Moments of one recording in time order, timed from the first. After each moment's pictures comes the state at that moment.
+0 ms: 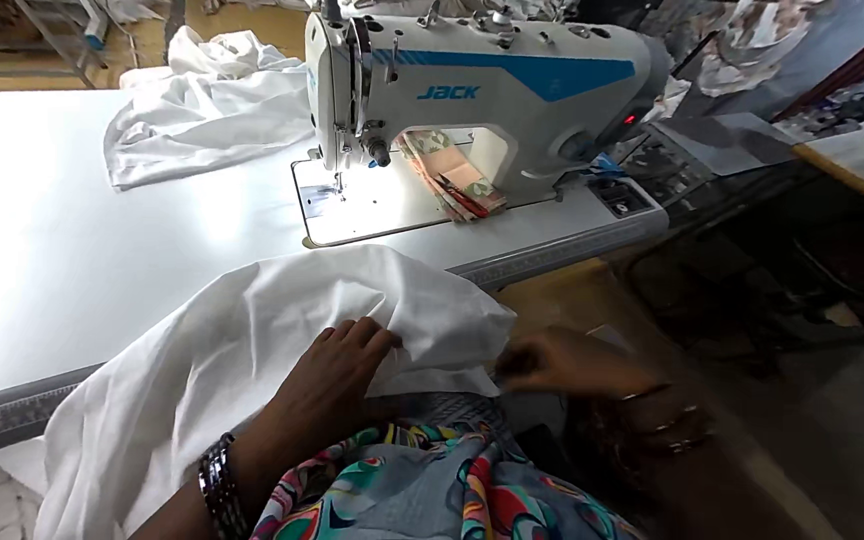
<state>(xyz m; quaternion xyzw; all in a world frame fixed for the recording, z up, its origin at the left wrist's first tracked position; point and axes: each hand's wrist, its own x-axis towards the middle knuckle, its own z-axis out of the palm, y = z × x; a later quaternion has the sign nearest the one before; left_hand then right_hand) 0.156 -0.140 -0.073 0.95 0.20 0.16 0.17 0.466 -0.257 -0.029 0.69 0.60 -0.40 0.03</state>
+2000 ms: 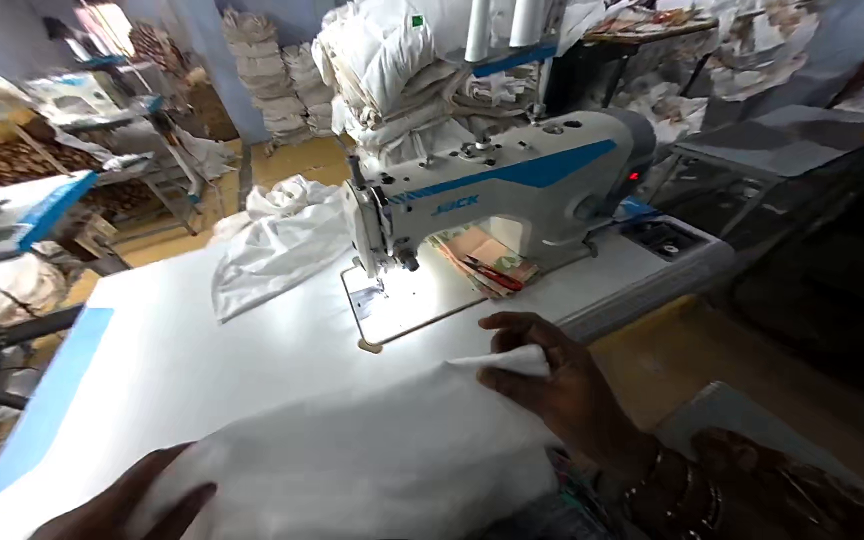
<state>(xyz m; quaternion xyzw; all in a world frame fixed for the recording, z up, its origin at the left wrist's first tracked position) -0.015 -0.124 0.086 0.84 0.50 0.06 0.19 0.377 -0.191 -0.013 0.50 0.58 -0.21 -0.61</state>
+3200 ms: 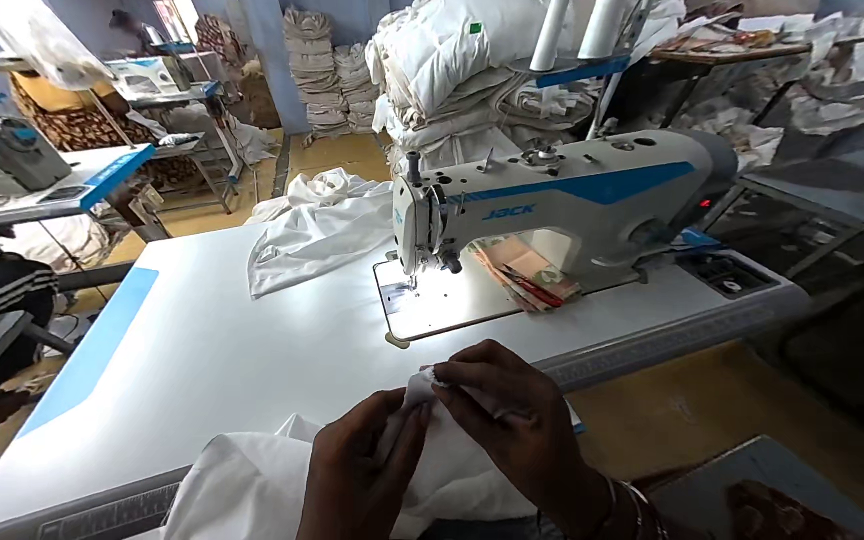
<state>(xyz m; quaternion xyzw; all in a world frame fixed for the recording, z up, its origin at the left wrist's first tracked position) 0.127 -0.141 0.005 0.73 0.33 0.47 0.37 0.307 -0.162 -0.004 0.43 0.66 -0.11 -0.61</state>
